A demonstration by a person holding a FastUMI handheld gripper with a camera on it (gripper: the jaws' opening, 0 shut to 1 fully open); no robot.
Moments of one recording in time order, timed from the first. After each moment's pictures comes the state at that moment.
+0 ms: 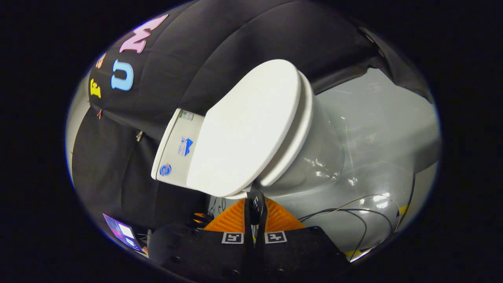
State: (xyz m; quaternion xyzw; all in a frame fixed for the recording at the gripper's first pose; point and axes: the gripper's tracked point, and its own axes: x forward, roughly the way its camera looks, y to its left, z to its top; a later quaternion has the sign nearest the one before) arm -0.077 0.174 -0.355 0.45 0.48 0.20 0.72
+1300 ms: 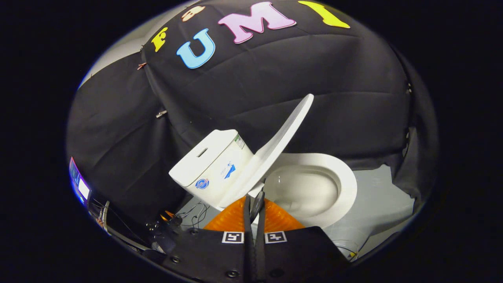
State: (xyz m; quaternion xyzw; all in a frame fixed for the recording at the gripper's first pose) arm -0.019 0.233 -0.102 0.24 0.32 0.24 0.88
